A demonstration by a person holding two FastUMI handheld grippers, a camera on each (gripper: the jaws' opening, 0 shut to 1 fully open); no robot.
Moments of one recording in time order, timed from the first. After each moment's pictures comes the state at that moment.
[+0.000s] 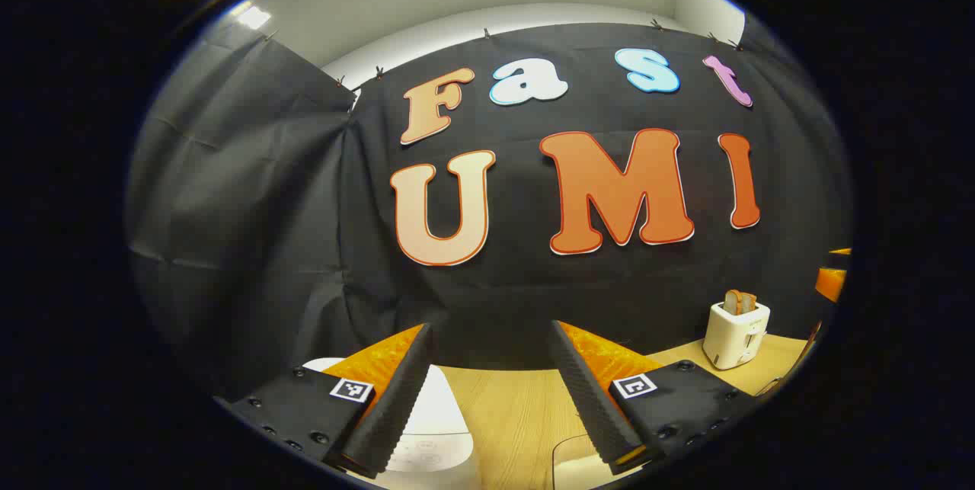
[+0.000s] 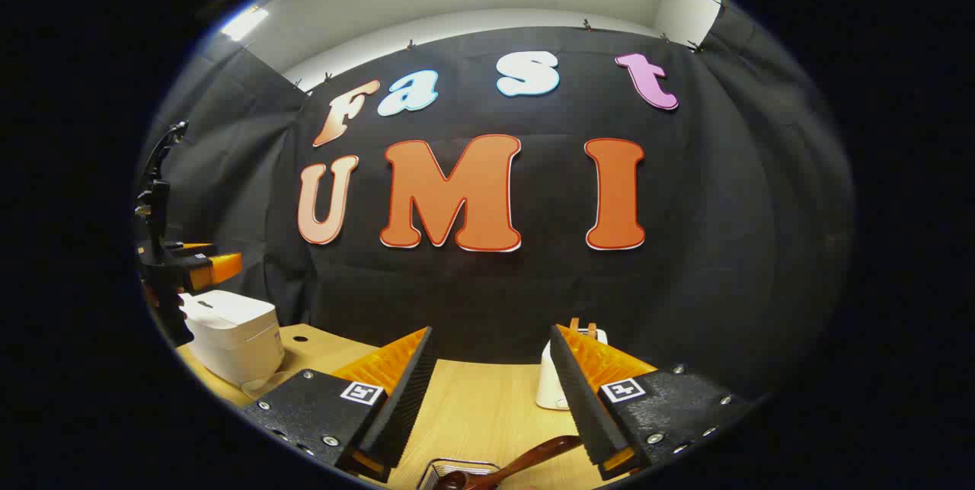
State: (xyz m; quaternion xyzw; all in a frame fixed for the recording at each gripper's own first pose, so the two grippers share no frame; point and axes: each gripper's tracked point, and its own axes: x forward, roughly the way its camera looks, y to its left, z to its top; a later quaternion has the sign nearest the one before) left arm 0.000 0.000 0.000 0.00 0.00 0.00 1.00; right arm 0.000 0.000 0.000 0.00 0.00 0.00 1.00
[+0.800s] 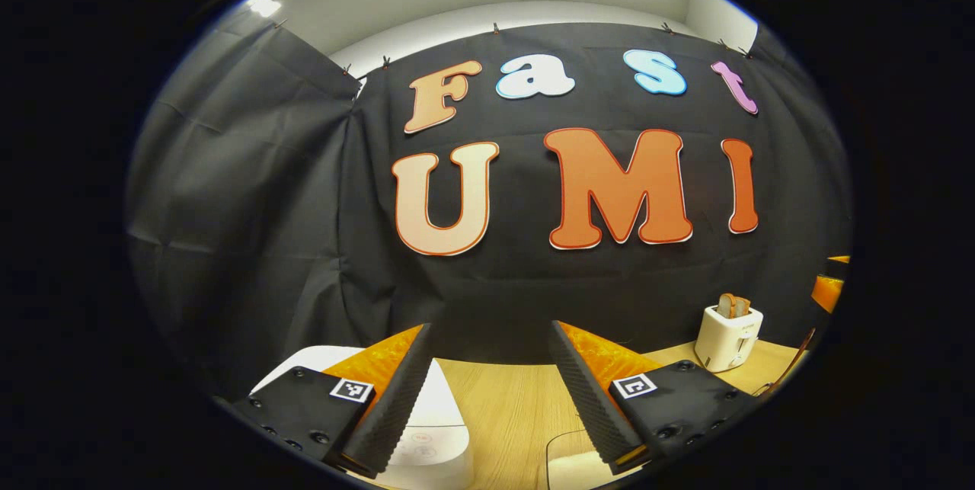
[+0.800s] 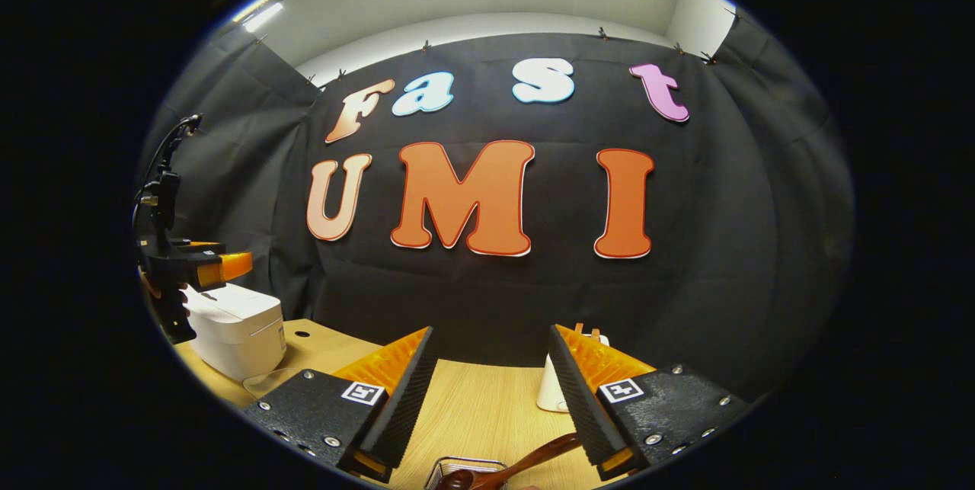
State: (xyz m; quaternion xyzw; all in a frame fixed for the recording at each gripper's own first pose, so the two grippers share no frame) left arm -0.002 0.006 -0.009 -0.02 0.01 0.00 1.00; right arm -0.006 0.011 0.005 -0.02 -0.01 0.00 1.00
